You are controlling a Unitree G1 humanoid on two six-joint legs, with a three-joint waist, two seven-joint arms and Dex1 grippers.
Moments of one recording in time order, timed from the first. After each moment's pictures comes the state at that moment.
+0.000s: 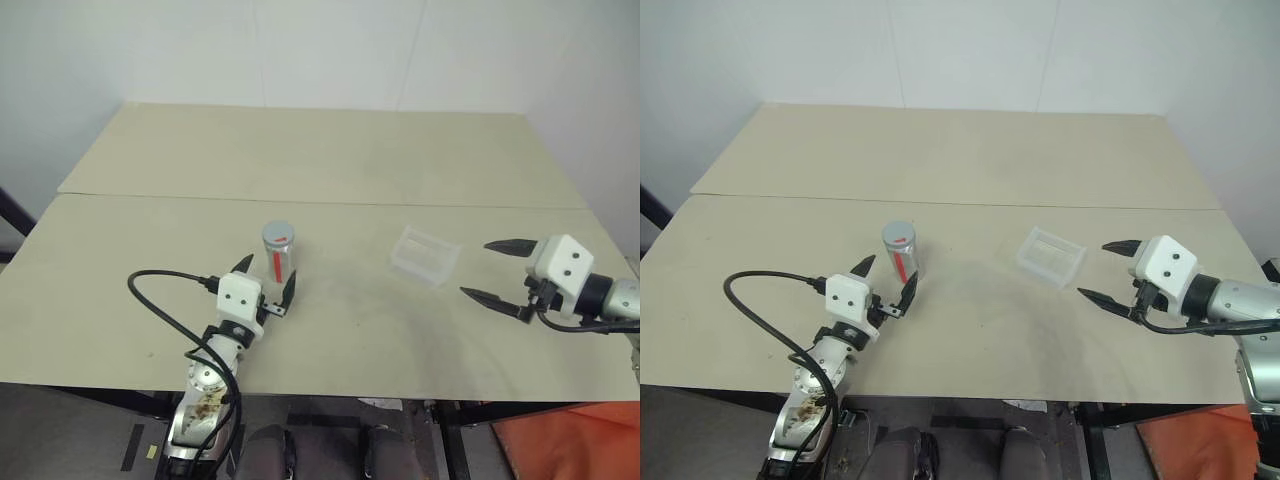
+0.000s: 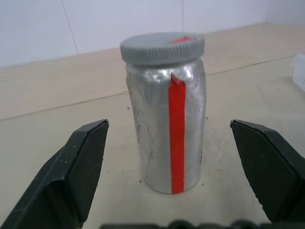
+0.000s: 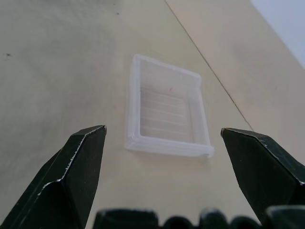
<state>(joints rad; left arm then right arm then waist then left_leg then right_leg) 0.00 0.12 -0.07 -0.25 0.00 0.05 -0.21 -0.11 -0.92 -0.26 -0.16 0.26 0.10 1.01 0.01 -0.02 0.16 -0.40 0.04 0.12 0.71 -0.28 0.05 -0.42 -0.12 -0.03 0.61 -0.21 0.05</state>
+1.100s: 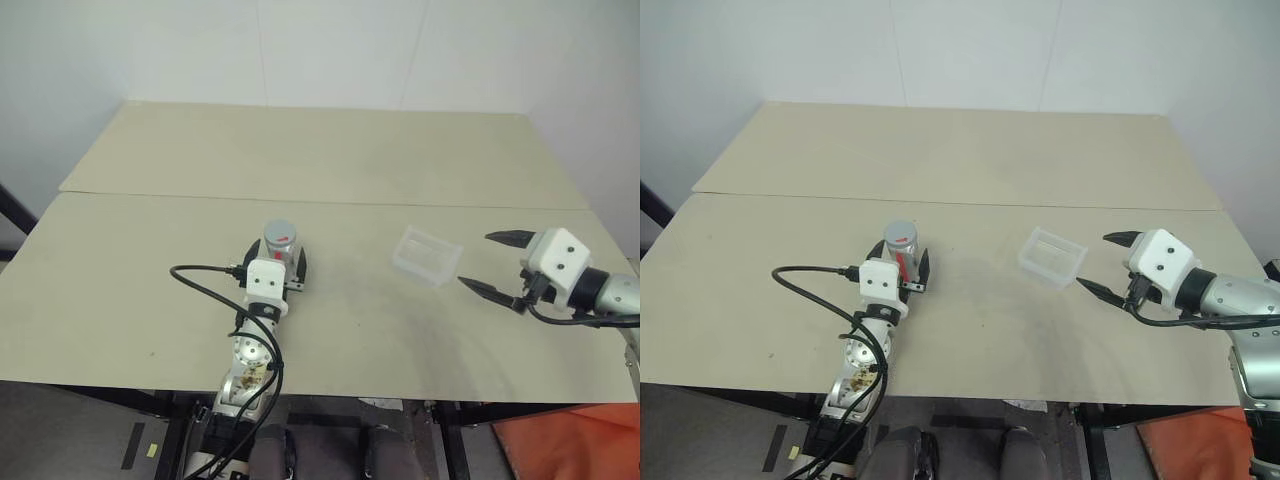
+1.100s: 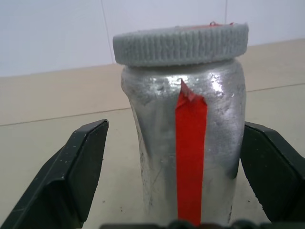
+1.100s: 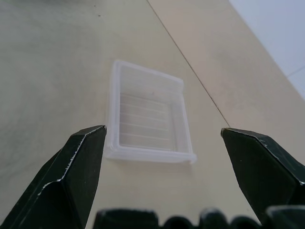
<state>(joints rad) -0.19 -0.03 -0.09 0.10 0.14 -0.17 0.05 -0.14 -0.91 -0.25 -0.16 0.22 0.10 0.93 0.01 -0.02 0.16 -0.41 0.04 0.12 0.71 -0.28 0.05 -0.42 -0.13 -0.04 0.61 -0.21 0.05</state>
